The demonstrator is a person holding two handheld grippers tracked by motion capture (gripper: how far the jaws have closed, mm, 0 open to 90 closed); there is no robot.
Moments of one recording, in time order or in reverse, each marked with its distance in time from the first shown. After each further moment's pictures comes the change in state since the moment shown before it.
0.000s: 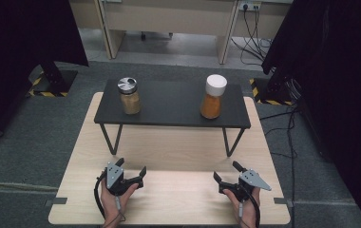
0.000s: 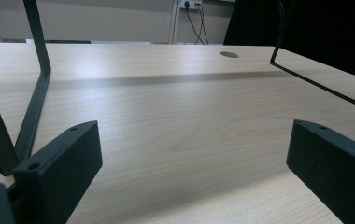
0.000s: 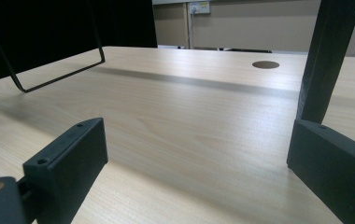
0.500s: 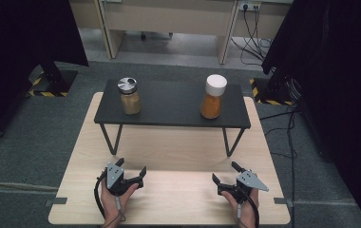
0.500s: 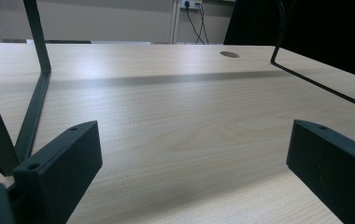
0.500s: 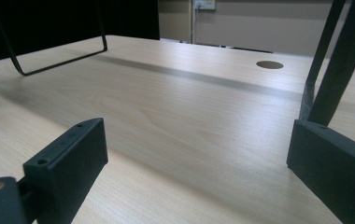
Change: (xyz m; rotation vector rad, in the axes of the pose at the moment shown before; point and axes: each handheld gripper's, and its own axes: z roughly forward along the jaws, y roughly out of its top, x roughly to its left) left arm 0.000 0.001 0.000 0.005 0.001 0.006; right arm 0.004 0.004 0.001 0.027 0.010 -0.065
